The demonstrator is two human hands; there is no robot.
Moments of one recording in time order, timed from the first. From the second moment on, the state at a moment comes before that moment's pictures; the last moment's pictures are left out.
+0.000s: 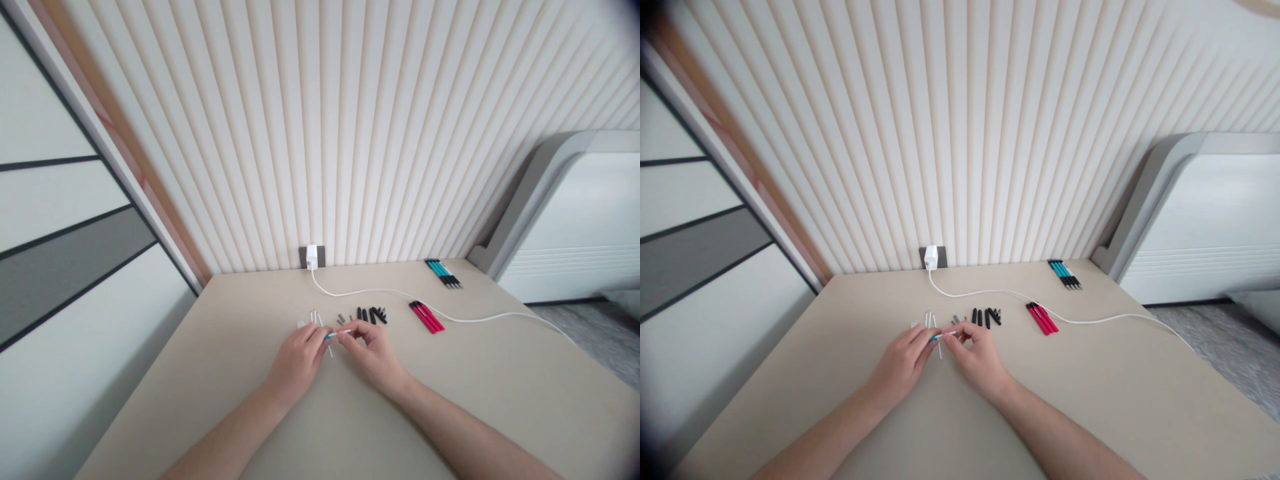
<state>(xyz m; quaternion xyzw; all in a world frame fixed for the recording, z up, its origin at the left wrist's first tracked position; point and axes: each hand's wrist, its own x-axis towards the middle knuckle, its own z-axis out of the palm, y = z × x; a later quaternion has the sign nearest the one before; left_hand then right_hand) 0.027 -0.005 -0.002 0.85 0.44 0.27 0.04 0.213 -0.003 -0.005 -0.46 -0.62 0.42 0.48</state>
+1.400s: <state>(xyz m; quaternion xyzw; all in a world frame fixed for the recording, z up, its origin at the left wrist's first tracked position) 0.016 0.000 0.004 0.88 0.35 0.32 0.01 0.214 -0.001 -0.004 -0.47 -0.64 0.40 0.46</state>
